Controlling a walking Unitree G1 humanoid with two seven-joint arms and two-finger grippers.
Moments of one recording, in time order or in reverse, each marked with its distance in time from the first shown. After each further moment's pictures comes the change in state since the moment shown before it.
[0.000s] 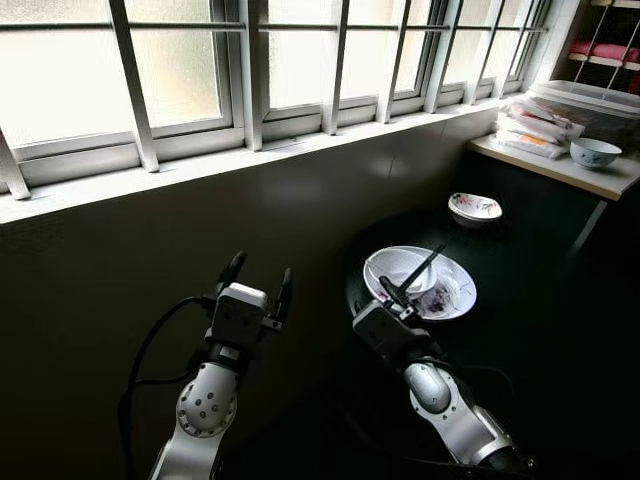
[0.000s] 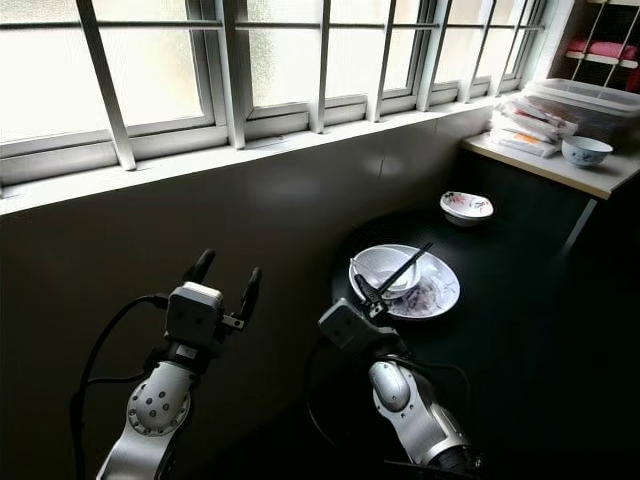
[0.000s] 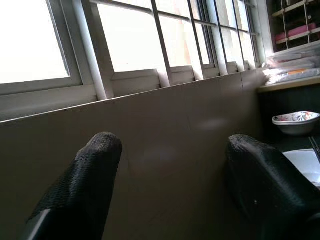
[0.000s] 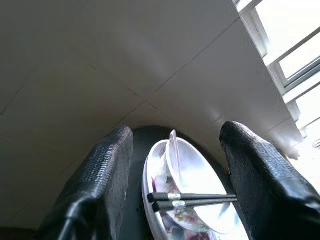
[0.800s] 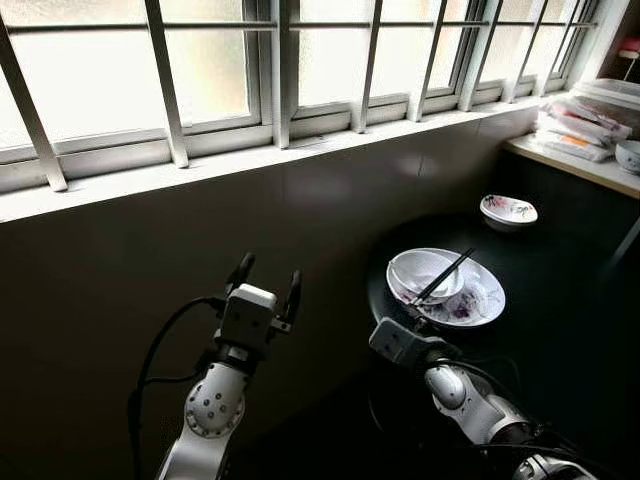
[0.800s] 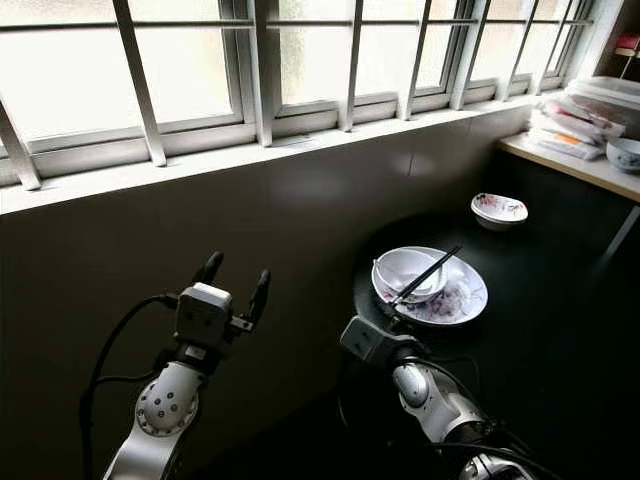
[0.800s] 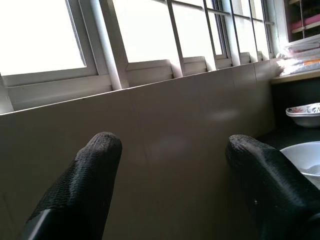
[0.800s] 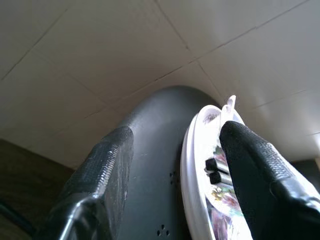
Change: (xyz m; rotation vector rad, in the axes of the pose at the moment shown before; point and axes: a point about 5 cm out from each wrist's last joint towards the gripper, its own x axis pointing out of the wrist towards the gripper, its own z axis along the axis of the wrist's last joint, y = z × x) left arm -0.001 -0.003 -0.002 0.005 0.011 -0.018; right arm 0.002 -0.001 -0.046 -0.180 0.173 0.185
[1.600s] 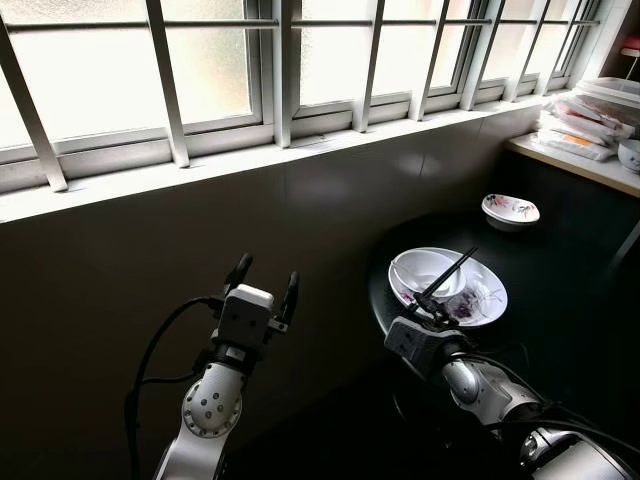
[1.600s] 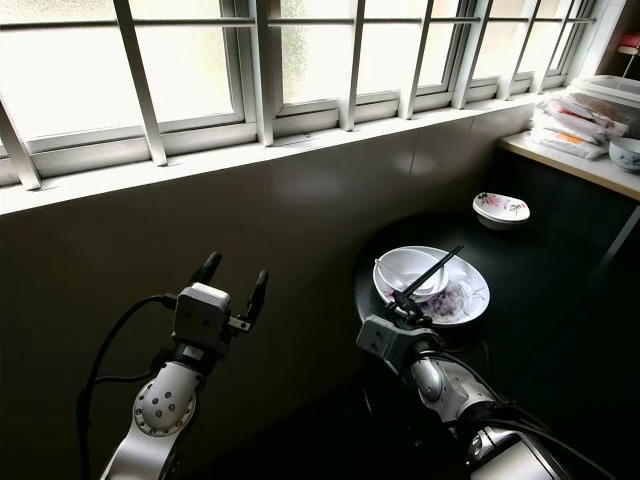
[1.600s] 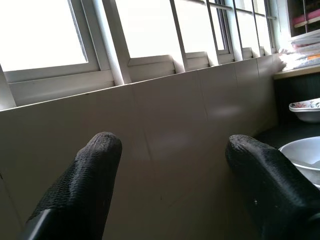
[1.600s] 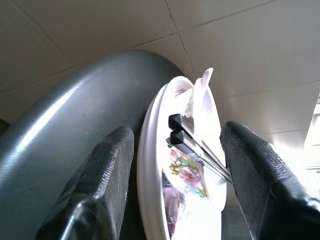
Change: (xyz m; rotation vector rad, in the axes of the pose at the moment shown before) left arm 0.000 0.002 -0.002 0.007 0.009 -0.001; right arm 0.000 -0.021 -0.024 -0.222 0.079 -0.060
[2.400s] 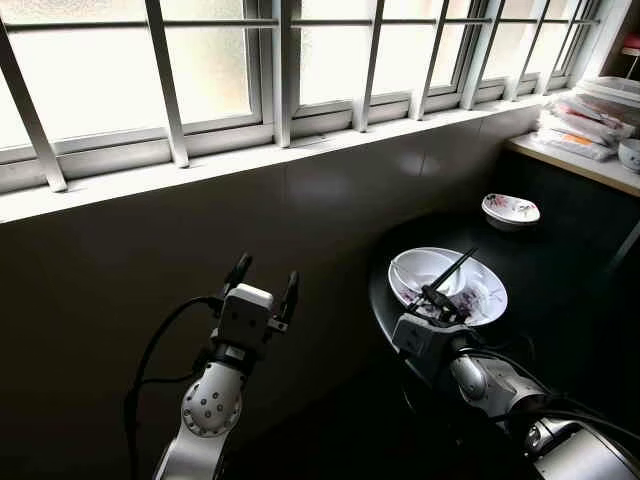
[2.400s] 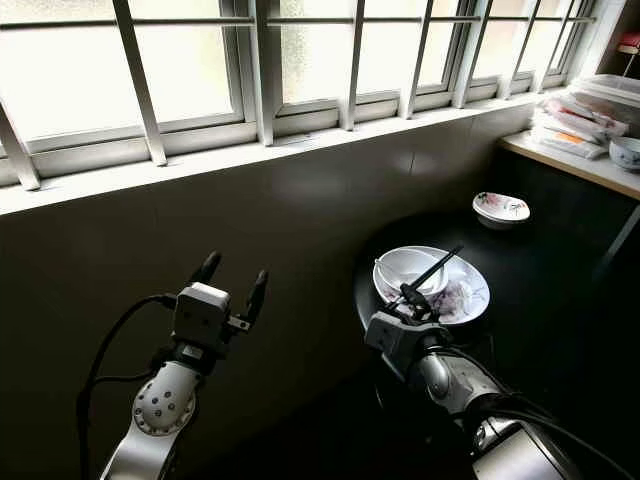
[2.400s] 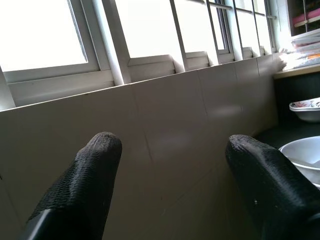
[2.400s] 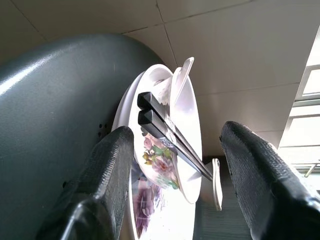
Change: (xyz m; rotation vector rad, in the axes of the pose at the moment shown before) left arm 0.000 0.001 0.000 0.002 0.000 0.000; right arm 0.001 -0.010 -0.007 -0.079 0.004 -0.040
